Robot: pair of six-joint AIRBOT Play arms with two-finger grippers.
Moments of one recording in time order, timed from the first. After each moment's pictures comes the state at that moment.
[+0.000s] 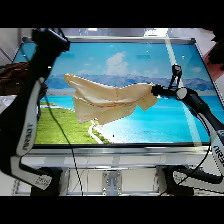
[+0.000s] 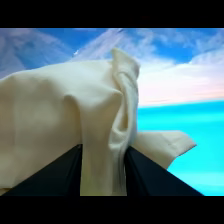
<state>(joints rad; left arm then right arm) -0.36 -1.58 2.00 2.38 -1.18 -1.87 -0.01 -1.31 0.98 -1.22 0.50 1.47</state>
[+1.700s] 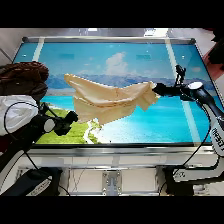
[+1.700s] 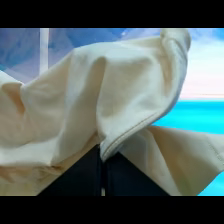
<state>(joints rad) -0.30 -0.93 0.54 1.46 -0.74 -2.61 -0.17 -1.51 1.13 -0.65 0.84 0.99</state>
